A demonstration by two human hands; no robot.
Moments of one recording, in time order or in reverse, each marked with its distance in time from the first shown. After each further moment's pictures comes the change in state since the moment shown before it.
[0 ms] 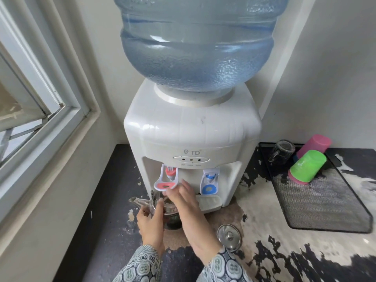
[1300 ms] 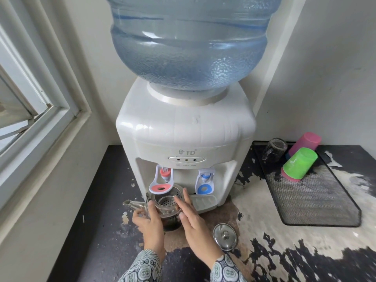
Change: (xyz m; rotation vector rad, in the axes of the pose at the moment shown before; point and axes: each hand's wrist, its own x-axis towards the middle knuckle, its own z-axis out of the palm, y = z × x) left_hand 0.004 -0.014 0.011 0.048 0.055 -0.017; right_hand 0.006 0.075 -0.024 -0.296 -0.052 -0.145
